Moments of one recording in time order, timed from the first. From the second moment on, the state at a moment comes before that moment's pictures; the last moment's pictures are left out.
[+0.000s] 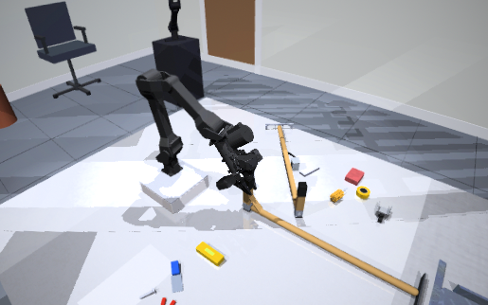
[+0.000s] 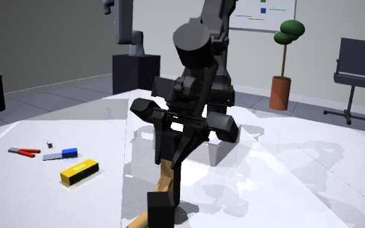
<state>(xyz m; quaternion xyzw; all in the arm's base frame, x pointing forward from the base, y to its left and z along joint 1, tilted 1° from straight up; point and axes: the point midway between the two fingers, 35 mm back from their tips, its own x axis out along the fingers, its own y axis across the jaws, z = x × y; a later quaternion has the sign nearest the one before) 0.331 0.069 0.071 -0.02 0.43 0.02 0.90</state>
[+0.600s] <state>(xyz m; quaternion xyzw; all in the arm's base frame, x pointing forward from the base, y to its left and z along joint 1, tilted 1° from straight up) 0.328 0.046 0.069 -0.02 0.43 0.01 0.90</state>
